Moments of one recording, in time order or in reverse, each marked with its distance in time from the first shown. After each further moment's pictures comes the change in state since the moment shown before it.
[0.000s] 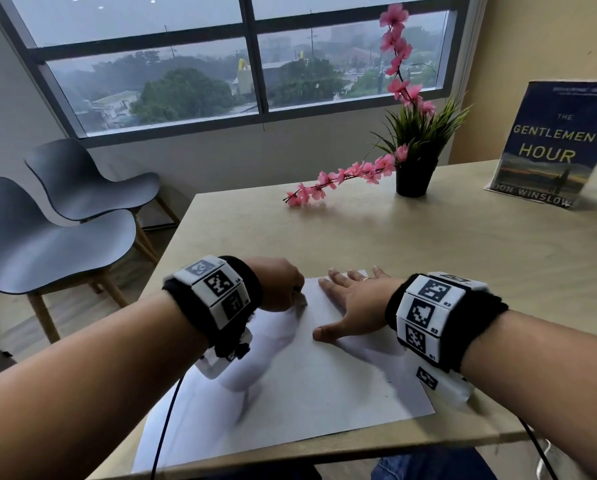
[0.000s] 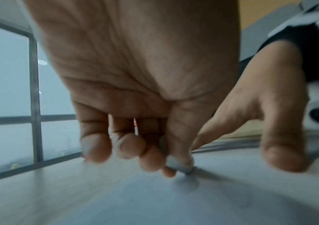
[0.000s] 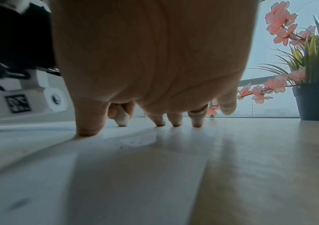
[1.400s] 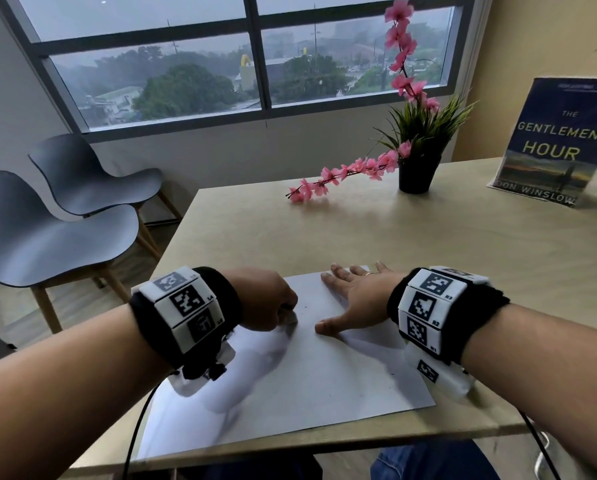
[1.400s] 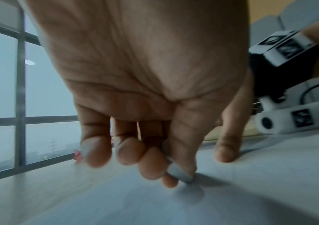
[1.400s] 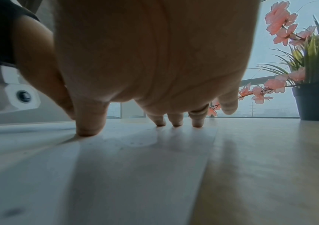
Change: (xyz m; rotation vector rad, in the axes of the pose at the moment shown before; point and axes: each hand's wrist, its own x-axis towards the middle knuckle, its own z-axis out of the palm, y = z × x) left_hand -0.028 -0.007 0.018 -0.015 -0.058 0.039; right_hand -0.002 -0.001 -0.002 0.002 -0.029 0.016
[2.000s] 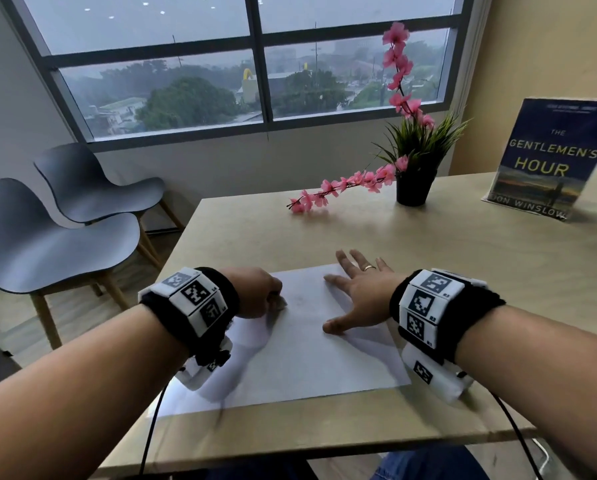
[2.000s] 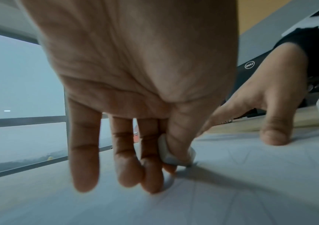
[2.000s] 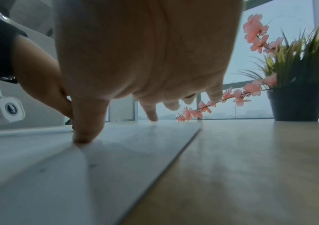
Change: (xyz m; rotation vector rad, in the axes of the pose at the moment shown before) left_hand 0.010 -0.019 0.005 -0.067 0.086 -0.154; right_hand 0.001 0.010 -0.007 -0.035 0.103 -0.003
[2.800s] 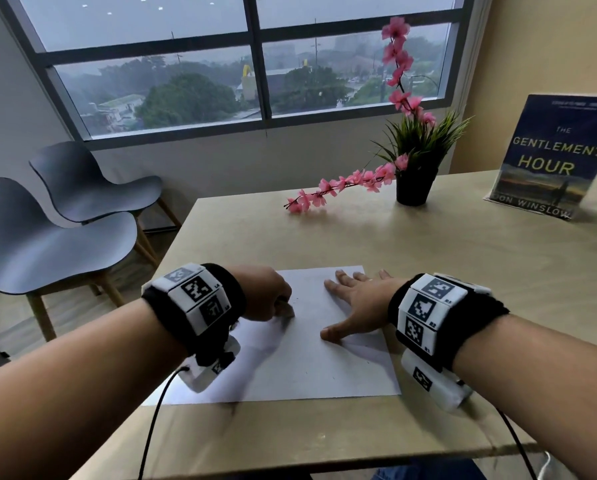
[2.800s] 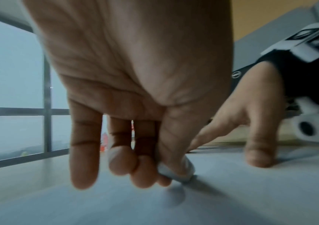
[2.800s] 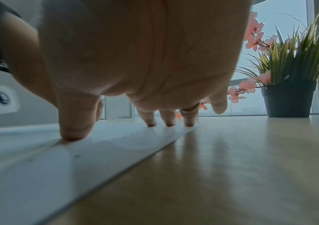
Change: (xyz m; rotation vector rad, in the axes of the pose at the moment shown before) left_hand 0.016 0.007 -0.007 0.054 -0.023 0.097; right_hand 0.008 0.005 0.002 0.029 -0.103 0.013
